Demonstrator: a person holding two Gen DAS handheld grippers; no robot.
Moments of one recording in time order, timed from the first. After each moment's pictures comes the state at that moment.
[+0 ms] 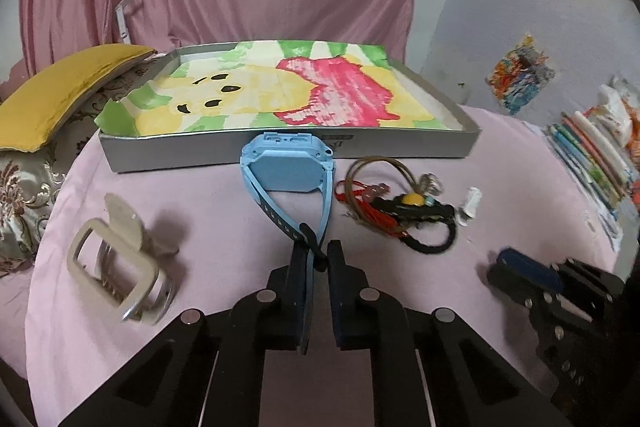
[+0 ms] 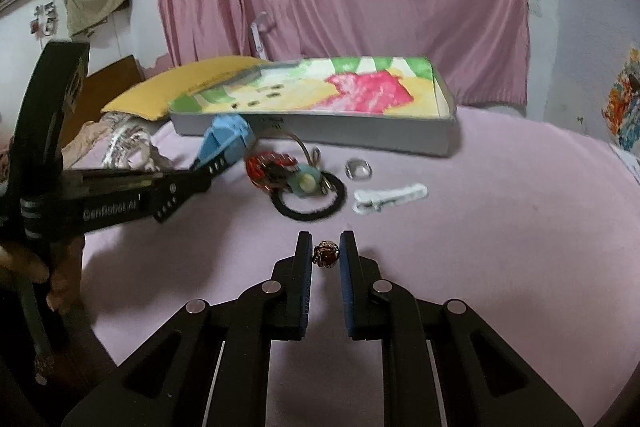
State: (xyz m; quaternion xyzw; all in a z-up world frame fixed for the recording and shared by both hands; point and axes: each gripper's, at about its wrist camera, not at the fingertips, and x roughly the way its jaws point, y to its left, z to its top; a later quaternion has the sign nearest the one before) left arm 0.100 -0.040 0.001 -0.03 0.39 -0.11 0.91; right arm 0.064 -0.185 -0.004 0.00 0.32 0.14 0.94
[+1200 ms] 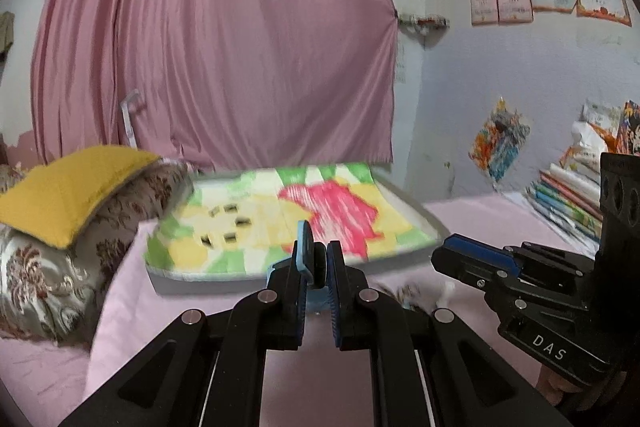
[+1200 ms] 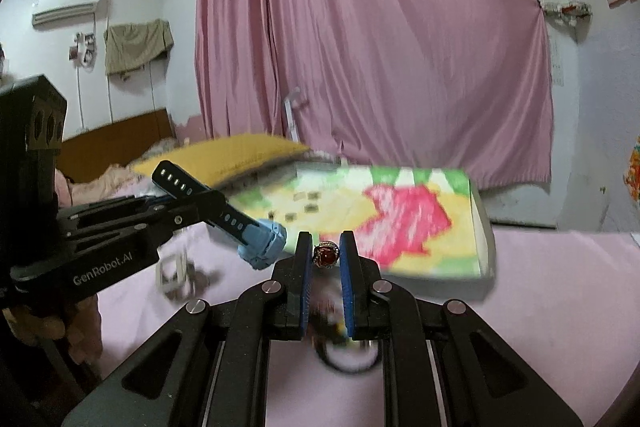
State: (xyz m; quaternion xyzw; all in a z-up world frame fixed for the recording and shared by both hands) left arm 0.080 -0.029 0.072 -0.01 0.20 -0.11 0.97; right arm 0.102 -0.157 0.055 0.01 0.16 0.19 0.97
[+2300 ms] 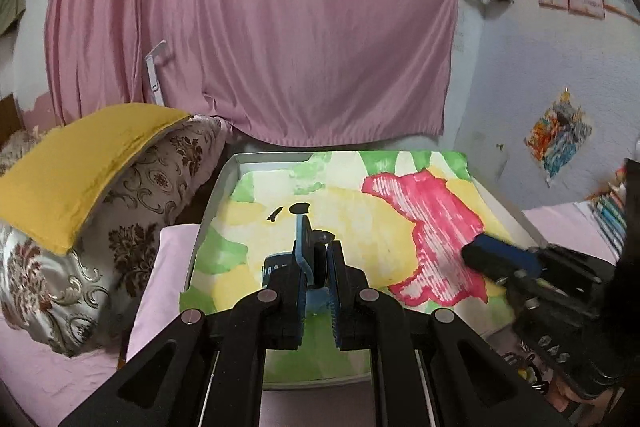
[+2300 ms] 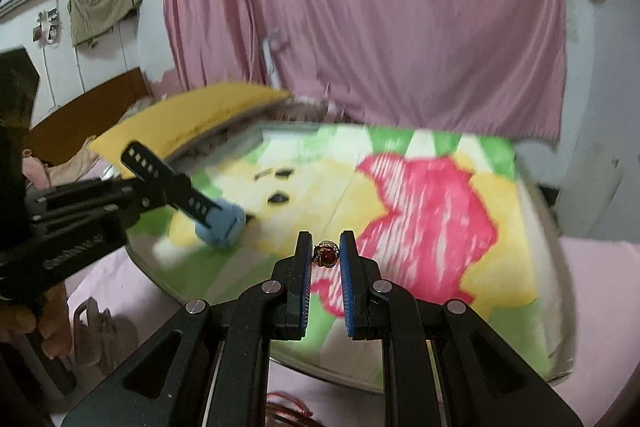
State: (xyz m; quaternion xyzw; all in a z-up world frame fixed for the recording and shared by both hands) left arm 0.208 0.021 0.056 -0.02 0.31 -0.05 0.95; right arm 0.244 -0.112 0.018 0.00 0.33 0.17 0.93
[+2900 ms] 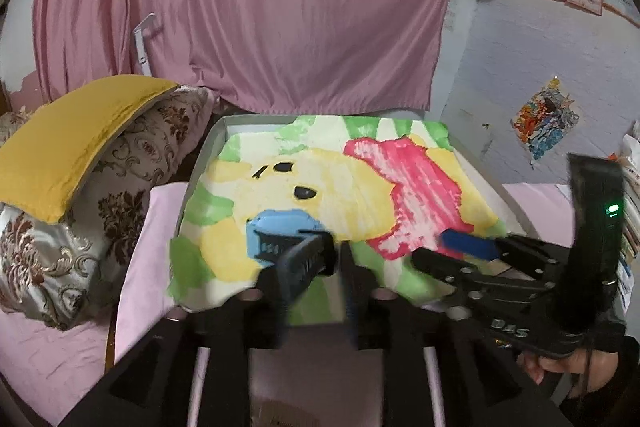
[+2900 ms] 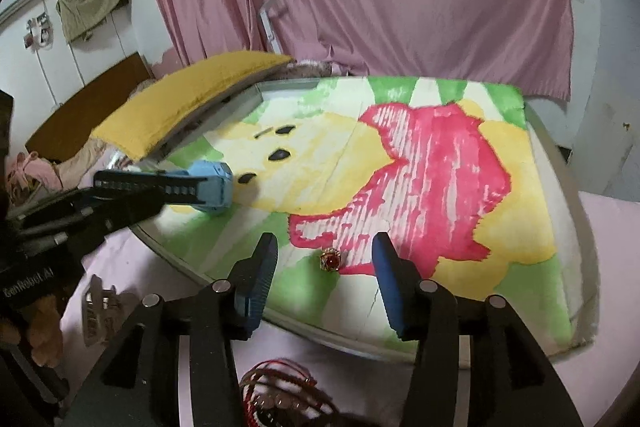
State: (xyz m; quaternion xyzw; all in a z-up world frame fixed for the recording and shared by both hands) left arm 0.190 0.026 0.049 -0.05 0.36 -0.07 0.93; right arm 0.236 -0.120 0.010 0.03 0.36 0.17 0.92
